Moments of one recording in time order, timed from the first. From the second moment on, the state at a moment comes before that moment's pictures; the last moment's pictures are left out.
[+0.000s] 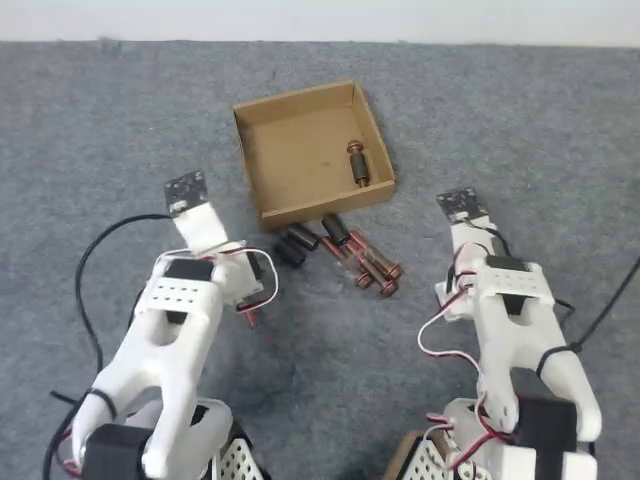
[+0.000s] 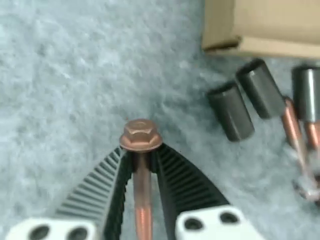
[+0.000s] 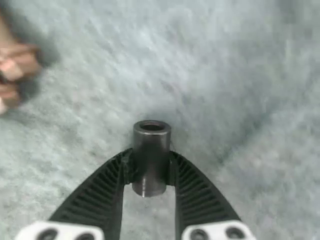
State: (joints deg) left arm -0.4 -24.6 62.4 45.3 32.4; right arm 0.4 -15.0 56.6 43.8 21.6
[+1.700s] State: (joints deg) left arm -1.0 -24.6 66.3 37.1 32.3; right arm -35.1 10.4 83.9 -91.0 7.5
